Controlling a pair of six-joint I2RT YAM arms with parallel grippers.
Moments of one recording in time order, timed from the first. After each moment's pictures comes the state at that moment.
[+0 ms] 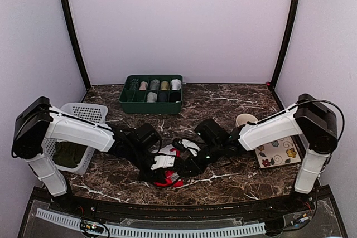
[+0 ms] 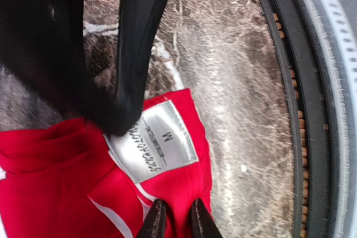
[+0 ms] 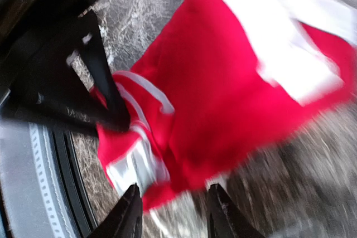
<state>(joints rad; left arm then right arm) -1.01 1.67 0.86 -0.32 0.37 0.55 1.00 1.86 0.98 -0.04 -0.53 0.18</state>
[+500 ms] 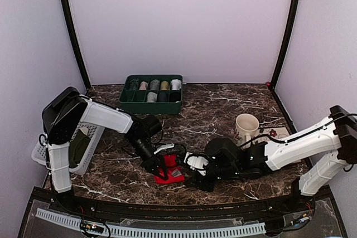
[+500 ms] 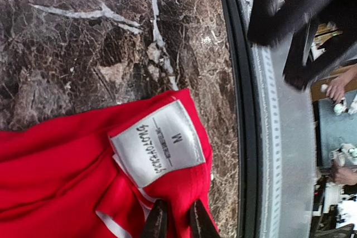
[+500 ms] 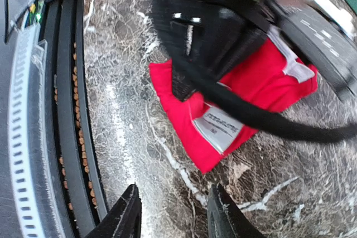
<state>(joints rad) -0.78 1.99 1.15 -0.67 0.91 0.53 1.24 1.48 0.71 0.04 -0.09 0.03</state>
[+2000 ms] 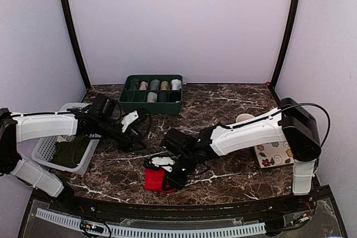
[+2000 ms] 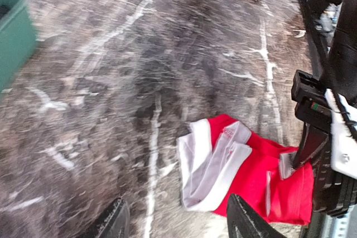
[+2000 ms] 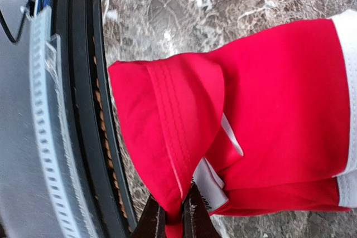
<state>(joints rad) -0.54 1.39 0.80 -0.30 0.58 0.38 1.23 1.97 1.30 -0.42 -0.39 0.01</state>
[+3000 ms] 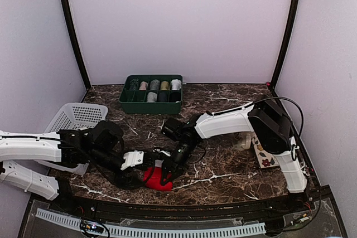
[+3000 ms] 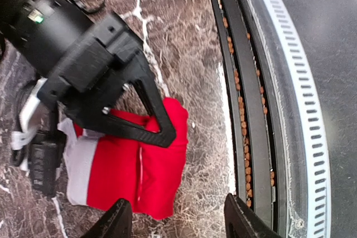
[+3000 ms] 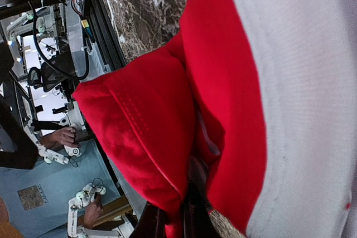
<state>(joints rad) -0.98 1.09 0.63 -0.42 0.37 0.45 1.04 2.26 1.61 -0.73 -0.93 0.28</state>
